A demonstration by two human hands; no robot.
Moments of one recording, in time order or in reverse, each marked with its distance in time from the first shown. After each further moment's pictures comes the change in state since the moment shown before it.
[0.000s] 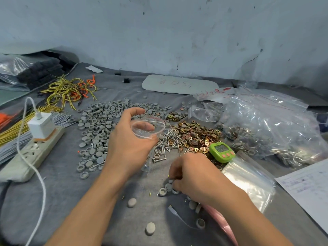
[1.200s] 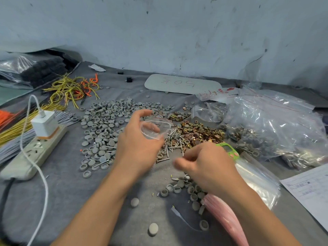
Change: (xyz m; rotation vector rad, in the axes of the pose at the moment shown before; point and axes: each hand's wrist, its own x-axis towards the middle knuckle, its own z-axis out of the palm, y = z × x) left_hand -0.001 0.000 0.008 0.047 -0.029 -0.036; right_hand -0.002 0.005 -0.009 0.178 0.285 0.077
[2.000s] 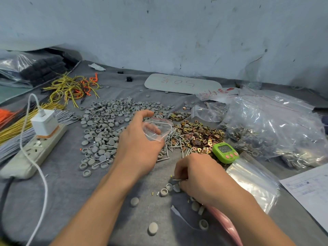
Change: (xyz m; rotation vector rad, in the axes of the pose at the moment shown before) left_hand -0.001 0.000 0.001 0.032 -0.042 -0.002; right_hand -0.002 0.001 0.010 -0.243 -0.276 -0.056
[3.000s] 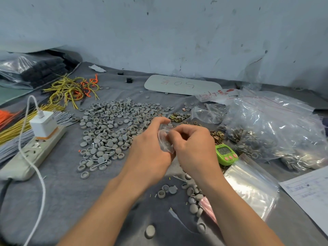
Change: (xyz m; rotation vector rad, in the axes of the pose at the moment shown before) left_hand -0.008 0.009 0.016 0.173 -0.092 0.096; right_hand 0.034 -0.020 -0.006 0.732 0.592 -0.034
